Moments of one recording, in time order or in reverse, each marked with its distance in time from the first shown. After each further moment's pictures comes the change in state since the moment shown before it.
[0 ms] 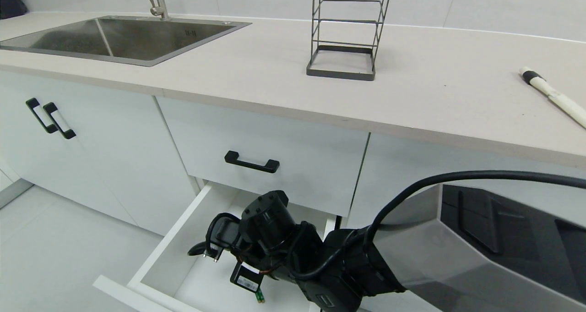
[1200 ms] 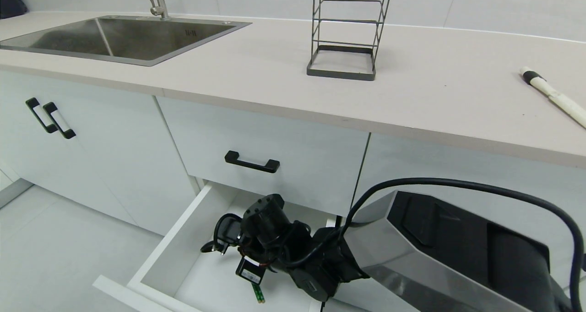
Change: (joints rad) left arm -0.001 0.000 0.000 0.000 0.000 0.000; right arm -0.046 0.149 -0.132 0.036 0.000 -0.006
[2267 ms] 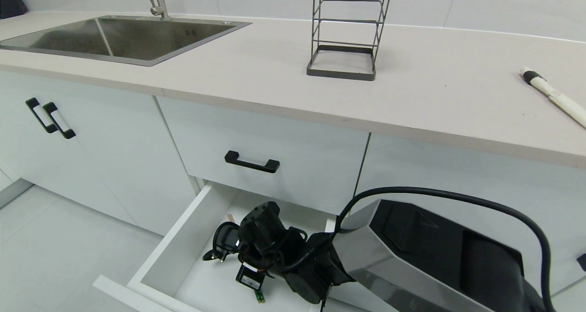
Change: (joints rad) left arm 0.000 0.000 0.000 0.000 0.000 0.000; right arm 0.002 0.066 -0.051 0.030 -0.001 -0.003
